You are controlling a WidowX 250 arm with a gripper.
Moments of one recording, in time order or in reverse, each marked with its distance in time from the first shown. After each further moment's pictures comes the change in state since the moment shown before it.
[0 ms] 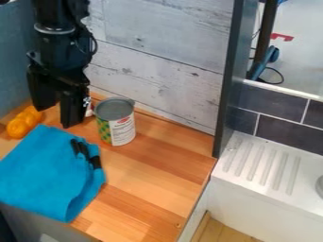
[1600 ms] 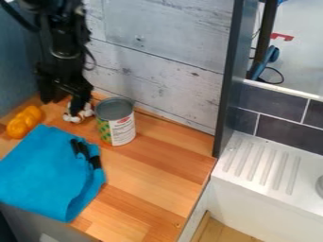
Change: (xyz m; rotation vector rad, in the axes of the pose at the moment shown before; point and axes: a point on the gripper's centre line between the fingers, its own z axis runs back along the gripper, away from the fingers) arm 0.080 0.092 -0.067 0.193 -0.109 0.286
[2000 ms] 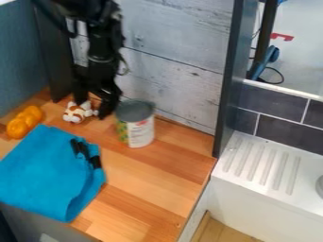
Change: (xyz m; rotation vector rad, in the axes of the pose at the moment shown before) arm 0.025 -0.059 0.006 -0.041 0.000 -0.222
